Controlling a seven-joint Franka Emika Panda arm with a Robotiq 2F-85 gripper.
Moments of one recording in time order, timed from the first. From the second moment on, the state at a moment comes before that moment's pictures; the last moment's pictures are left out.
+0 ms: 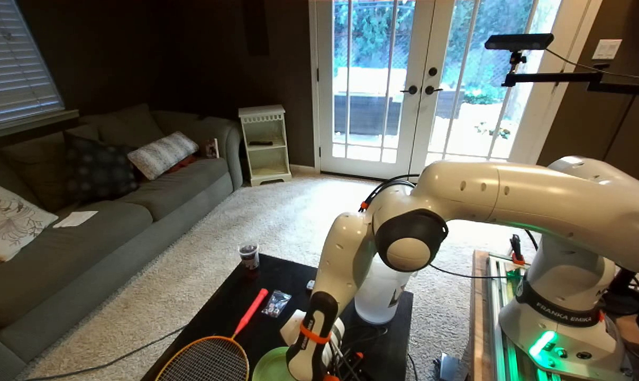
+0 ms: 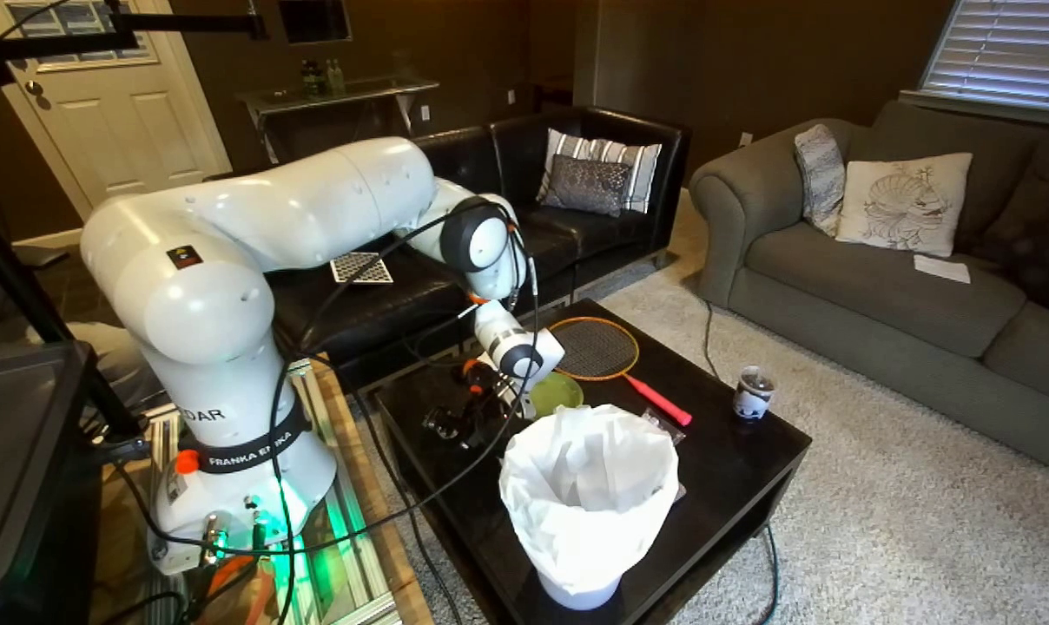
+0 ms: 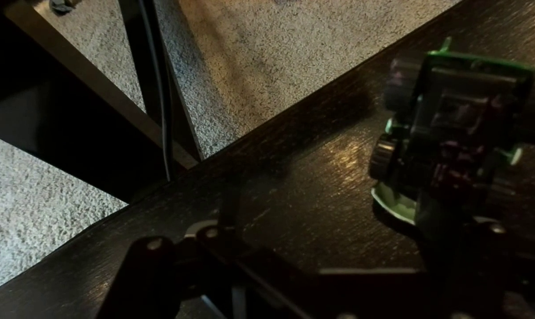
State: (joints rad) arm 0.29 1.48 0.04 -1.44 0.31 2.11 0.55
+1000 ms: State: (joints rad) arm 0.21 1.45 0.15 -1.49 0.41 2.39 0.54
